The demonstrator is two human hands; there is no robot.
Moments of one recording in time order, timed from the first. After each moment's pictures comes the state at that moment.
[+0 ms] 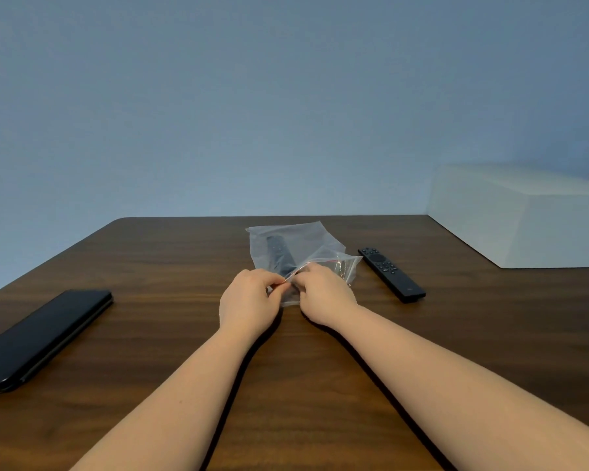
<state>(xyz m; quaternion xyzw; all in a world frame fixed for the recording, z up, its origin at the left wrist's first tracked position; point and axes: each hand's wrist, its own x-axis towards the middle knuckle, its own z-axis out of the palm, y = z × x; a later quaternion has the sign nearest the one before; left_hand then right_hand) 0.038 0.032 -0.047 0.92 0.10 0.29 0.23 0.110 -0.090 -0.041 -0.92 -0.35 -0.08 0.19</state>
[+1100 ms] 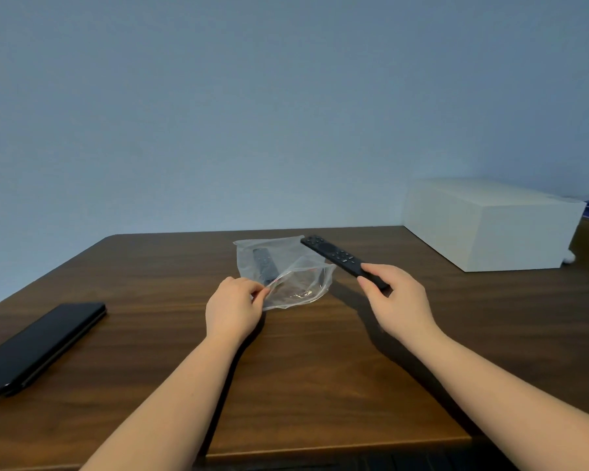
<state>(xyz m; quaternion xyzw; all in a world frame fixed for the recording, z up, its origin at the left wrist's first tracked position) 0.032 0.026 -0.041 0.93 0.13 0.30 0.17 0.070 -0.216 -0.013 -0.86 -0.20 -0.20 0.42</state>
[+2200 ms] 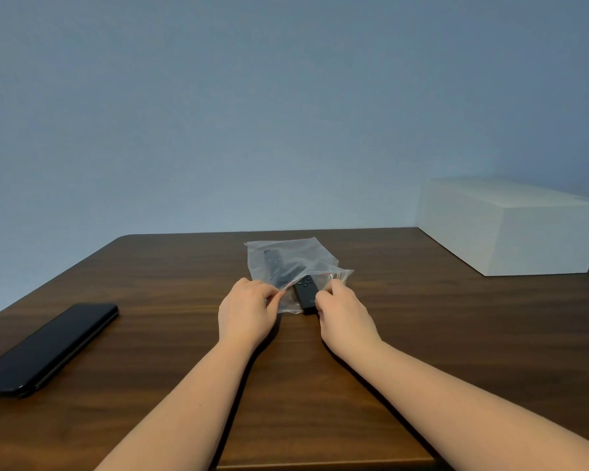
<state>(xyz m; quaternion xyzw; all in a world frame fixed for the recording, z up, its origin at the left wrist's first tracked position) 0.031 0.025 -0.042 0.93 0.11 0.32 0.14 0.069 -0.132 -0.042 -0.93 -0.30 -0.15 0.18</state>
